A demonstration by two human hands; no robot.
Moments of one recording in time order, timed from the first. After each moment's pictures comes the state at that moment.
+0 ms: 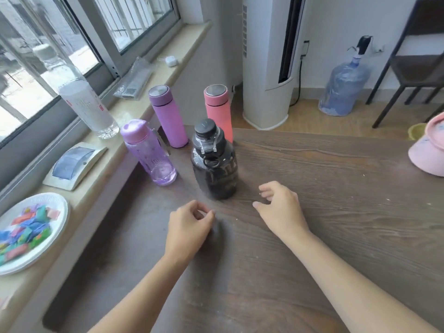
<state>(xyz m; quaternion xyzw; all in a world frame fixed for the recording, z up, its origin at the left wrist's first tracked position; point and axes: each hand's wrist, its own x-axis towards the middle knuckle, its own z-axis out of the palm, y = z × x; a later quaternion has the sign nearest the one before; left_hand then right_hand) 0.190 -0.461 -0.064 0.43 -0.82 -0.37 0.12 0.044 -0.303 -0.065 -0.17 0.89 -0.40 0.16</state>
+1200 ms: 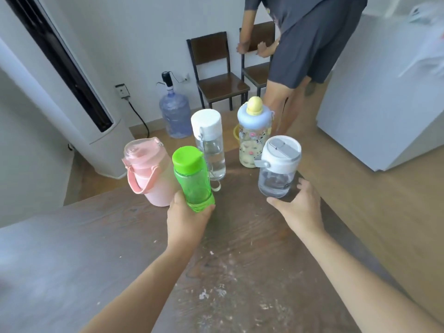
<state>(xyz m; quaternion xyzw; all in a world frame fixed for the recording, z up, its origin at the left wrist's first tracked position) -0.175 0.011 -0.069 0.20 -0.88 -0.43 0.07 -0.196 0.264 -0.073 0.20 0.88 -0.43 -0.03</state>
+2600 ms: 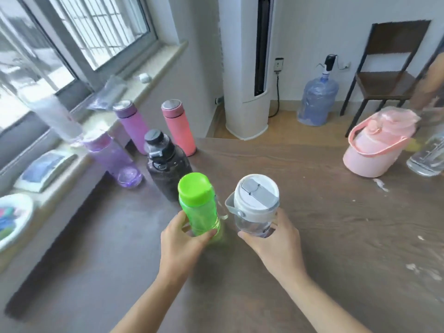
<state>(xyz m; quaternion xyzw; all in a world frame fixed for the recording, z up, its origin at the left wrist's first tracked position) 0.177 -0.335 -0.054 0.37 -0.78 -0.47 0.20 0.064 -0.156 -0.060 -0.12 0.84 -0.51 0.11</state>
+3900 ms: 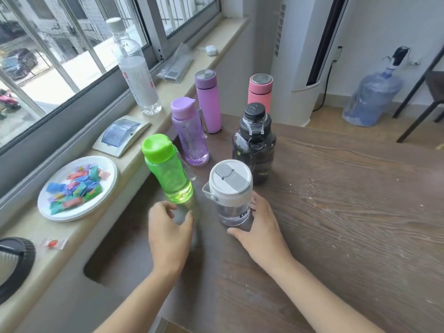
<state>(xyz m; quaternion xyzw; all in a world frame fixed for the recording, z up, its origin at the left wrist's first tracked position) 0.302 -0.484 -0.078 0.53 -0.73 -0.33 0.27 0.164 -0.339 -0.084 -0.29 0.83 -0.44 0.20</state>
